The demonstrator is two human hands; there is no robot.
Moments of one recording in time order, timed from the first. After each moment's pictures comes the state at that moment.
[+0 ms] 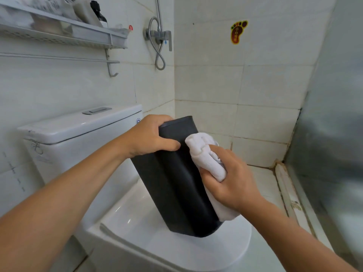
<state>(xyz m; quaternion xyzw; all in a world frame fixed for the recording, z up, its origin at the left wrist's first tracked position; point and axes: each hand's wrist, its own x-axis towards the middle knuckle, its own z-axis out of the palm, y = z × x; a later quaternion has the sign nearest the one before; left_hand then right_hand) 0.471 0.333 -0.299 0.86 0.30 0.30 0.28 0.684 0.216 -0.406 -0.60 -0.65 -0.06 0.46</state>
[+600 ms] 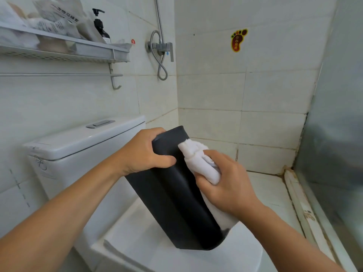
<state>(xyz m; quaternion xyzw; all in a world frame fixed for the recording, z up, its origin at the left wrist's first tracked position) 0.457 0.344 -0.307 0.85 0.31 0.33 0.28 0.670 0.235 -0.390 -0.59 -0.65 -0.06 0.47</state>
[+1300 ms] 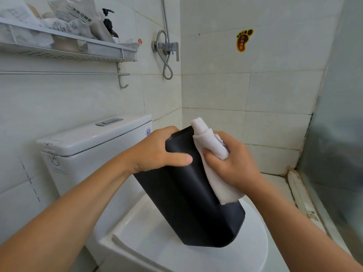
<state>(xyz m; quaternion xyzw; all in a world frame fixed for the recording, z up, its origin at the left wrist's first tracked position) 0.451 0.333 -0.301 0.87 0.28 0.28 0.30 0.675 0.256 -0.356 -0.59 -0.63 0.01 0.50</state>
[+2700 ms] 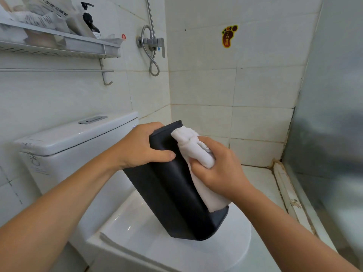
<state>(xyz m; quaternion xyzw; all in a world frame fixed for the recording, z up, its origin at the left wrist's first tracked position) 0.459 0.342 -0.308 0.87 0.28 0.32 0.25 0.669 0.227 -0.373 -0.62 -0.62 0.00 0.48</state>
